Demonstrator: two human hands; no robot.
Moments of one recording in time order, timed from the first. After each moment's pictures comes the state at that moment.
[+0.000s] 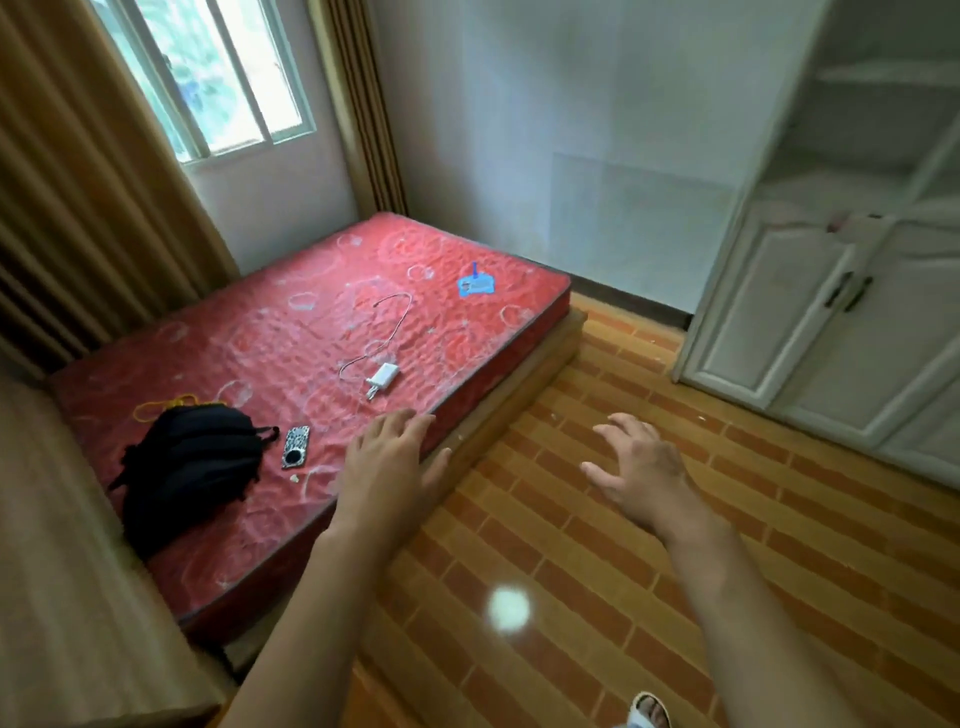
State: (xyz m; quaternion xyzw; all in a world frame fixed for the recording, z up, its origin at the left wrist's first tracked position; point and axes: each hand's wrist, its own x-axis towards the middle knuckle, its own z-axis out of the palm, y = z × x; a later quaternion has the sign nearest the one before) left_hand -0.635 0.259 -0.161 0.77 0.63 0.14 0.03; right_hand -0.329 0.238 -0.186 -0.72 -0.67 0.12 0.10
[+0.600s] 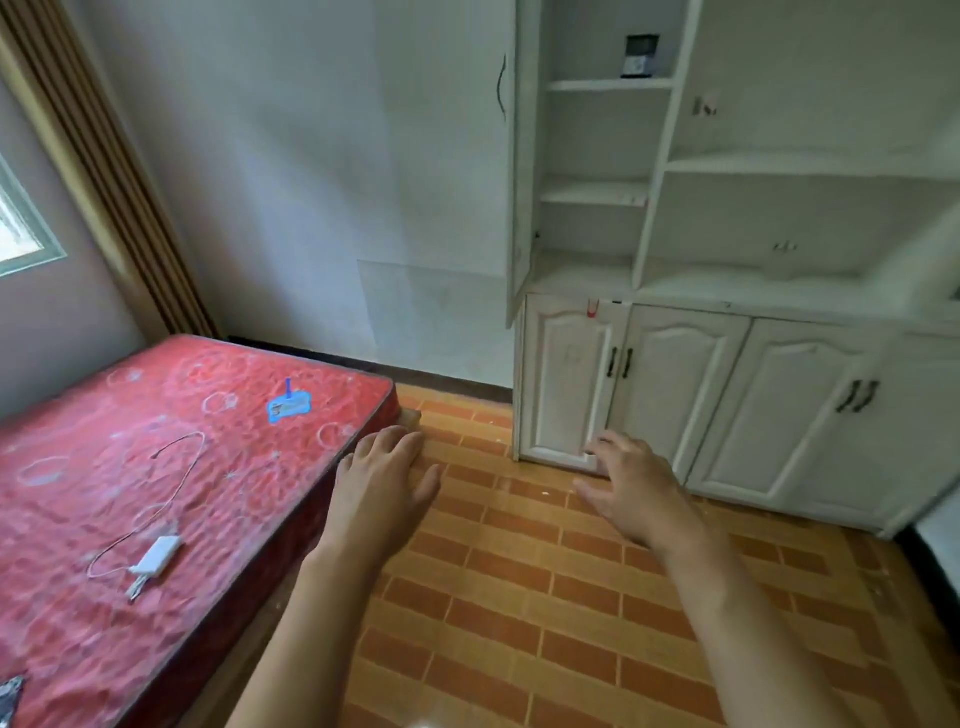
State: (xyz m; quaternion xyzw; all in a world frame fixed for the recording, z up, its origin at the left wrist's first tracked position) left_hand -0.277 0.413 -0.100 0.85 0.48 0.20 0.08; right_hand 0.000 0.294 -0.106 -0.82 -0.55 0.07 0.13
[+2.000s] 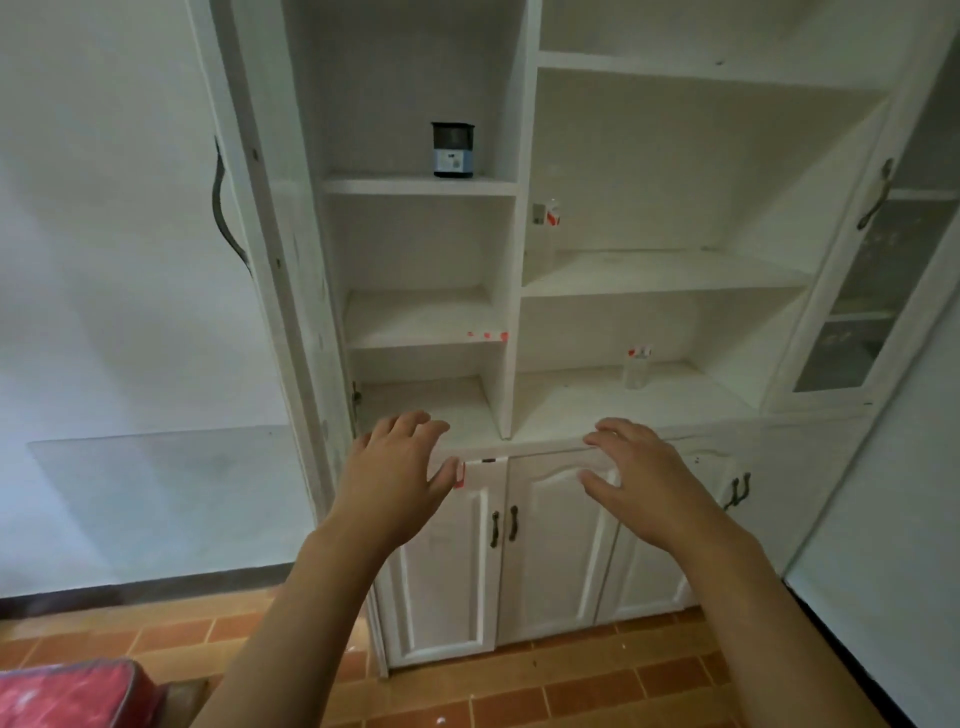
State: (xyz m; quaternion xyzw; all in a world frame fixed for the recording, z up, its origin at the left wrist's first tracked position) left_hand 0.217 0.903 -0.013 0.96 0.21 0.20 0.05; right_hand 0.395 0.660 -0.012 -0.90 -0.40 -0.05 0.19
